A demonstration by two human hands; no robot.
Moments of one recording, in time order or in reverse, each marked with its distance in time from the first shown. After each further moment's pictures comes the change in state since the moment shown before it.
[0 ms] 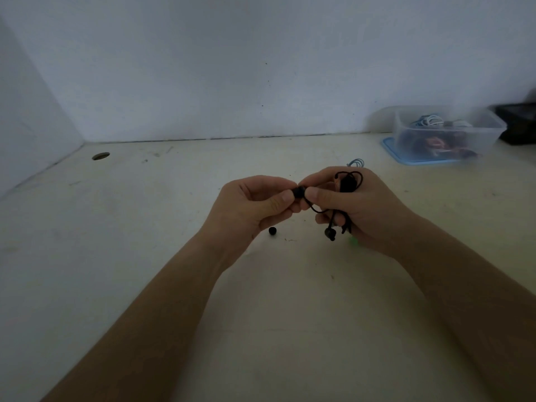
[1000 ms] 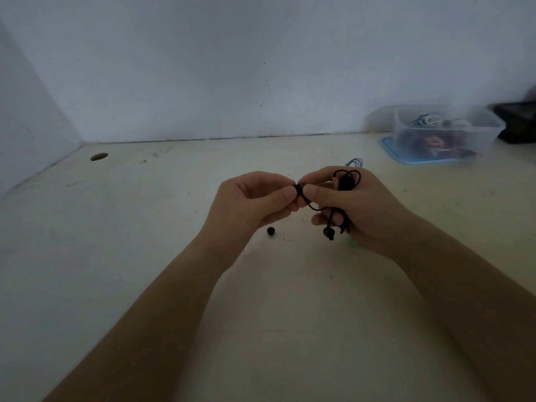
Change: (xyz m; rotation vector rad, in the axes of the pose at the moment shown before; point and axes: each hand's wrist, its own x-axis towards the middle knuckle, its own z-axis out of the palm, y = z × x) left_hand -0.002 0.002 0.004 0.103 0.048 0.064; right_hand -0.001 0.000 0.001 0.040 0.000 0.028
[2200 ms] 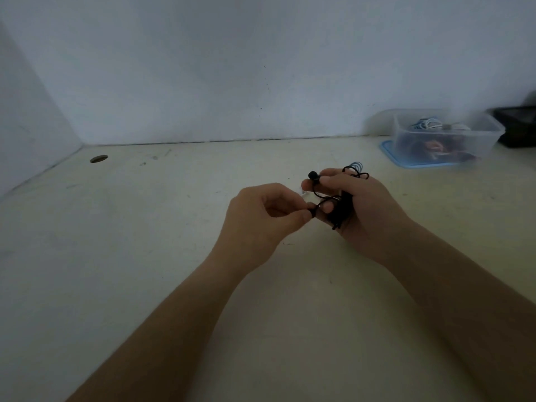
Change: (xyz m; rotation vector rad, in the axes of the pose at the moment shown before) left_hand -0.003 -0.007 0.017 0.508 0.067 0.124; right_hand 0.006 0.000 0.006 0.453 0.255 0.172
